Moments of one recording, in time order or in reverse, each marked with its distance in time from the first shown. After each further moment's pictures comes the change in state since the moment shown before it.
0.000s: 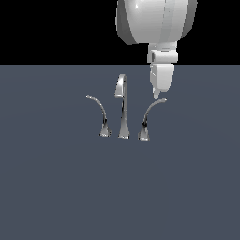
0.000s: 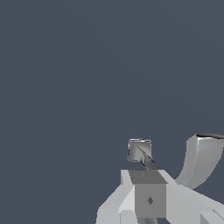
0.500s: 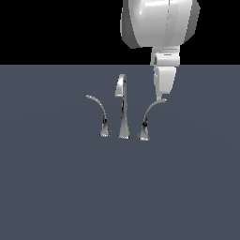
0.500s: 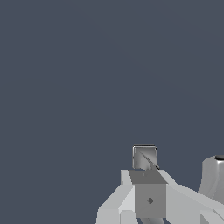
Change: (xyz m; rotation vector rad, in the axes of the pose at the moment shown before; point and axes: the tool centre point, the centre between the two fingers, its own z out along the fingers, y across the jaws) arm 0.013 -0.005 0.008 0.000 0.001 0.056
